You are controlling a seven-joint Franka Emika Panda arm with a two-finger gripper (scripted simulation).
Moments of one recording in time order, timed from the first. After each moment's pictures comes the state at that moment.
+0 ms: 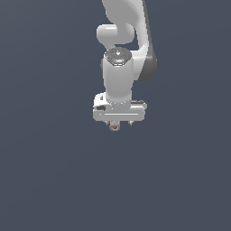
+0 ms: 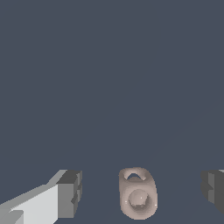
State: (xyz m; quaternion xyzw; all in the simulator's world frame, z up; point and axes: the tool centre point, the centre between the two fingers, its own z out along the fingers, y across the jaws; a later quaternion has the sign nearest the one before) arm 0.011 0.015 0.185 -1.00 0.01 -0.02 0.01
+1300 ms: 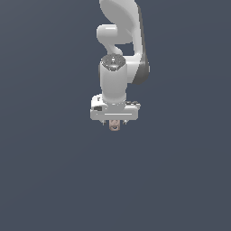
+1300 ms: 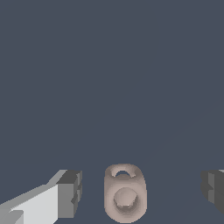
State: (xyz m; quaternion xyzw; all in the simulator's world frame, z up) arm -0.010 -0.004 0.159 -1.00 -0.01 -0.02 0.00
